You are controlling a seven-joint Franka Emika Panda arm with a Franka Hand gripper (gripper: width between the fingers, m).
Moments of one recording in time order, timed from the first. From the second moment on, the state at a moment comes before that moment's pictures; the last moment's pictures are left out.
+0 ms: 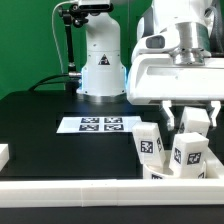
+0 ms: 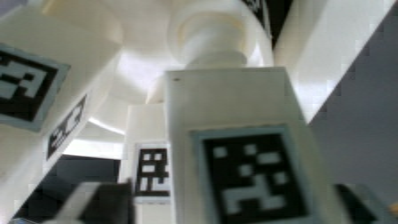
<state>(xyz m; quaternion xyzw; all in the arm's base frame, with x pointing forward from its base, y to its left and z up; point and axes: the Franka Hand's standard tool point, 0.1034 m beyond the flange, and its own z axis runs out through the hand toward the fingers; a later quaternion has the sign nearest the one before) 0.602 0.109 0.080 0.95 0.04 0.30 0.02</state>
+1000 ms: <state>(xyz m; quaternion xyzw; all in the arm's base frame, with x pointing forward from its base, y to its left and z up) 0.606 0.115 0.109 0.96 0.05 0.27 0.01</state>
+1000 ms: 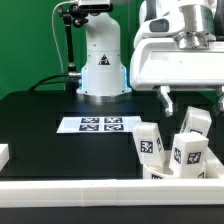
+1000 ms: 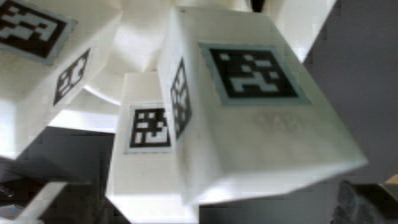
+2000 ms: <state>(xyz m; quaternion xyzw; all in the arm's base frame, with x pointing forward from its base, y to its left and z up) 0.622 0.109 0.120 0.97 0.04 0.24 0.01</state>
